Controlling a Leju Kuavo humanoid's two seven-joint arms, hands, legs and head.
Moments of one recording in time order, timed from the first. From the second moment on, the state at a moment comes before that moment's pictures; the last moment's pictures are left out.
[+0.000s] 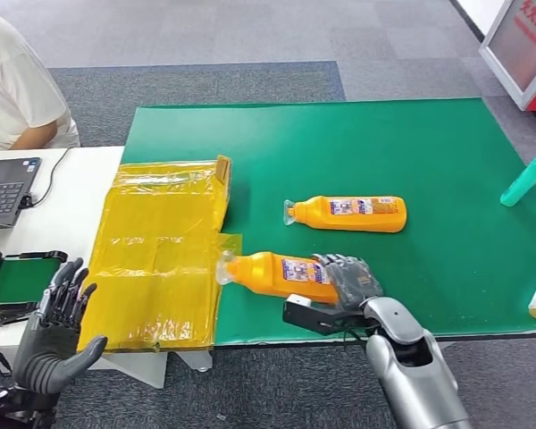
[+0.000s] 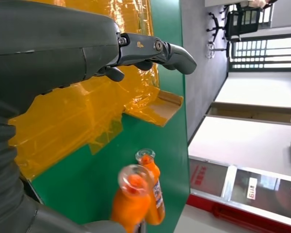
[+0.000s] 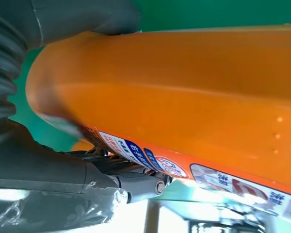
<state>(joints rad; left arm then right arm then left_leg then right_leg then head) 0.33 -0.18 0.20 -1.92 0.13 -0.55 -0.20 -0.19 0.05 0.28 -1.34 1.19 0.14 -0.13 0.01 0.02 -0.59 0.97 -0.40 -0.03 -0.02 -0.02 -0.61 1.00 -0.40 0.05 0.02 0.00</state>
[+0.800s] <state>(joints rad) 0.16 -0.17 -0.14 -1.90 -0.01 -0.34 -0.18 -0.04 0.16 0.39 -1.61 0.61 0.09 -0.22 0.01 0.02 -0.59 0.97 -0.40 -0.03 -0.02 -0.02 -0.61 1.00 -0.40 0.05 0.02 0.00</state>
